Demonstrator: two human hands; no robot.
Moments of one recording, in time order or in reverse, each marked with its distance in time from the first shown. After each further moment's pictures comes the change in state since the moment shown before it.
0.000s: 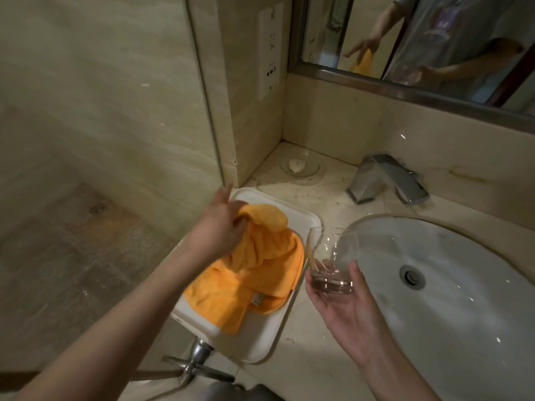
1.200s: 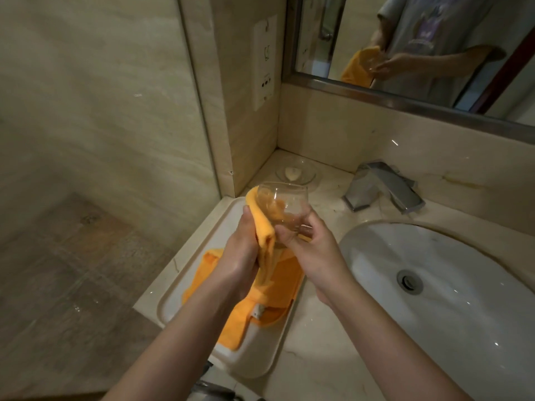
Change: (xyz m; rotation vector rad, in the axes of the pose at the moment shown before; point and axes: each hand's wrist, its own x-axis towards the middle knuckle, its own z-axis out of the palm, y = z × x) left_hand -0.010 0.030 0.029 -1.327 -0.160 -0.162; right_hand 0.030 -0.001 0.091 -1.225 -0.034 -0.404
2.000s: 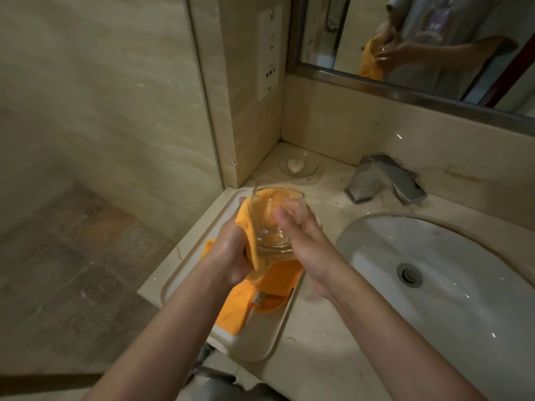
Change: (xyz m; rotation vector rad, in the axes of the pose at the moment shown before) left_hand -0.007 0.009 -0.006 -0.217 0.037 -0.192; right_hand -0.010 -0.004 0.012 0.093 -0.144 0.005
